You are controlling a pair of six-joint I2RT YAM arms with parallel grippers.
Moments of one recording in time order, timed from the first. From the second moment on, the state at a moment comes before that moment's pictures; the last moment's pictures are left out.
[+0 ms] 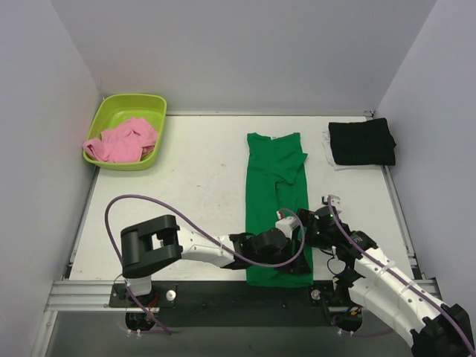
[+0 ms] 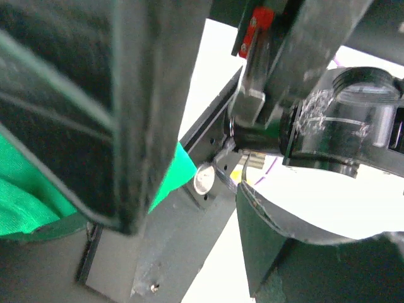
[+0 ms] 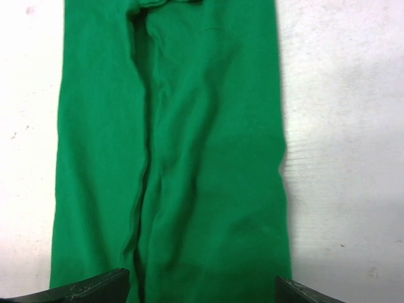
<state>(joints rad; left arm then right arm) -1.35 1.81 0.95 0.34 0.07 -1.06 0.51 0.72 0.33 -0.47 0.06 0.69</state>
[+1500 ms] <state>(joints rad) -1.10 0.80 0.52 -0.25 -0.15 -0.94 1.08 0.79 0.35 -0.32 0.10 0.99</state>
